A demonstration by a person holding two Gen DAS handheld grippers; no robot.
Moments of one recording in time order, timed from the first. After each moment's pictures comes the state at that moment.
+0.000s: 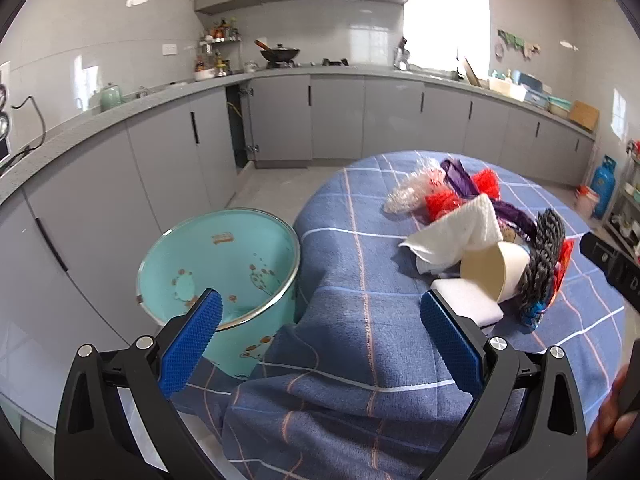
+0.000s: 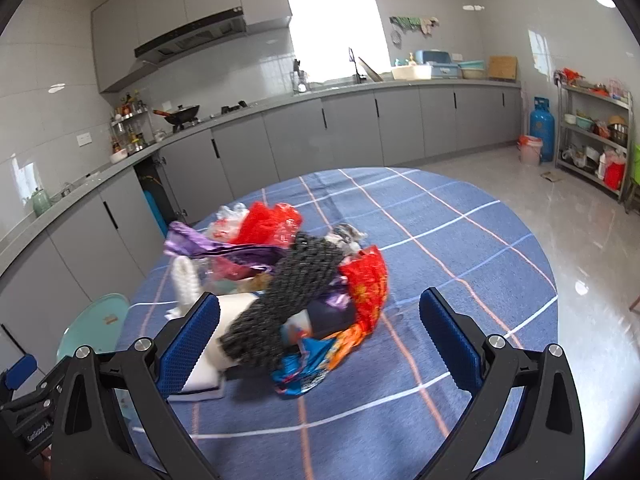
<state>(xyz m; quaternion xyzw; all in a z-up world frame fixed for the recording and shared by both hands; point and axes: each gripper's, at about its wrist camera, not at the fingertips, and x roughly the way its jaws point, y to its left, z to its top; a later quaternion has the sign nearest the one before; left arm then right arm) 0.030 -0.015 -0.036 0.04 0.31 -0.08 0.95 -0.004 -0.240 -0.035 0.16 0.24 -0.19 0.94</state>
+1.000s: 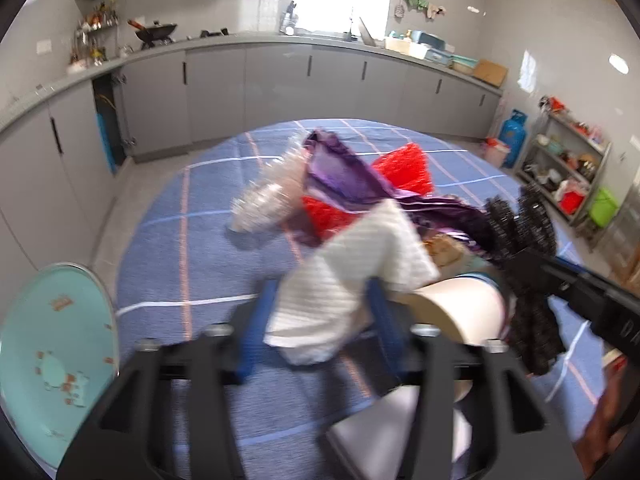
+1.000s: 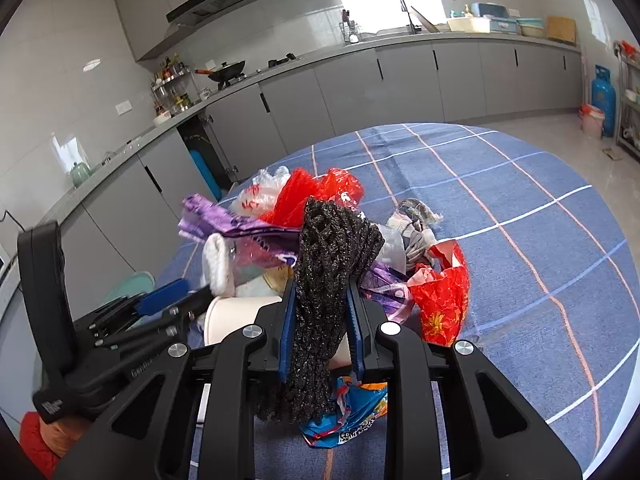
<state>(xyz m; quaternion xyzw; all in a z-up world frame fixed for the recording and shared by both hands) 0.153 -0.114 -0.076 0.04 0.36 -0.29 0.89 0.057 -0.257 -0.056 0.19 0.31 -0.07 0.93</state>
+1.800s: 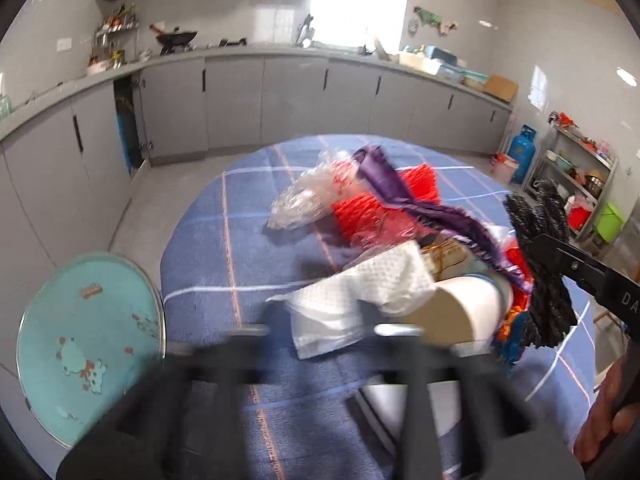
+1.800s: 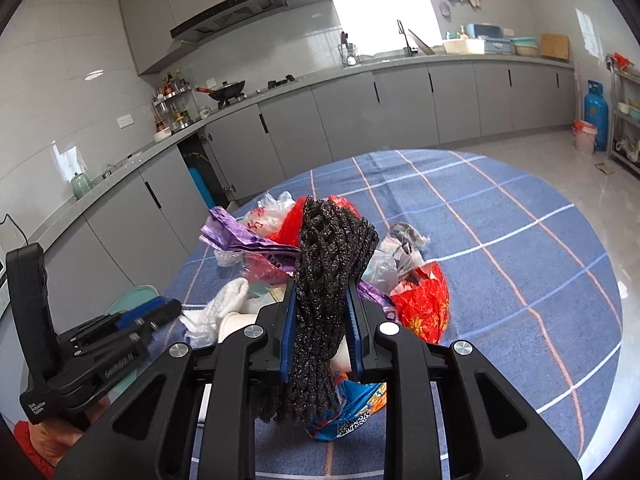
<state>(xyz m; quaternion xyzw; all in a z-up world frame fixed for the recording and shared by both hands) 0.133 -0.075 -0.057 0.03 0.35 -0.25 0.90 0.048 -0.256 -0.037 0.18 0.28 -0.08 0.94</state>
